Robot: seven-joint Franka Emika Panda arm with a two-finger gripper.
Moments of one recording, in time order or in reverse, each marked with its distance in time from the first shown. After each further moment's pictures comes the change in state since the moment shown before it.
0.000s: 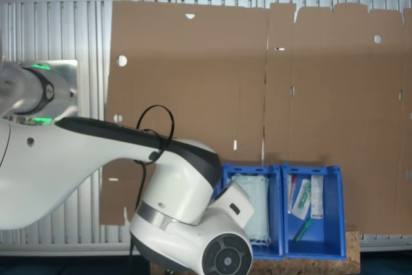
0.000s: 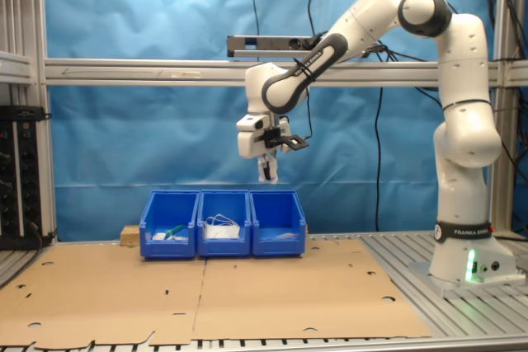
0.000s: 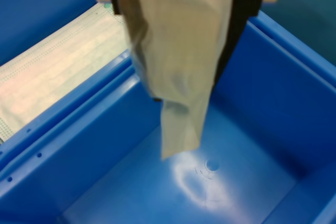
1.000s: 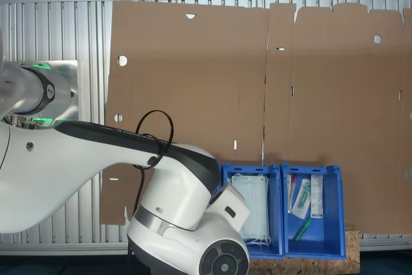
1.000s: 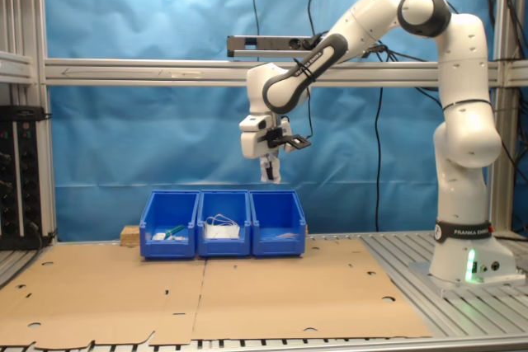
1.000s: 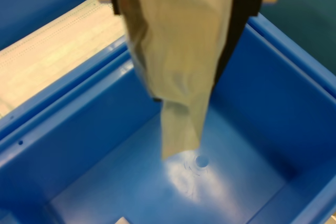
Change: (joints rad) arm 0.000 0.001 -0.019 0.000 0.000 -0.012 -0.068
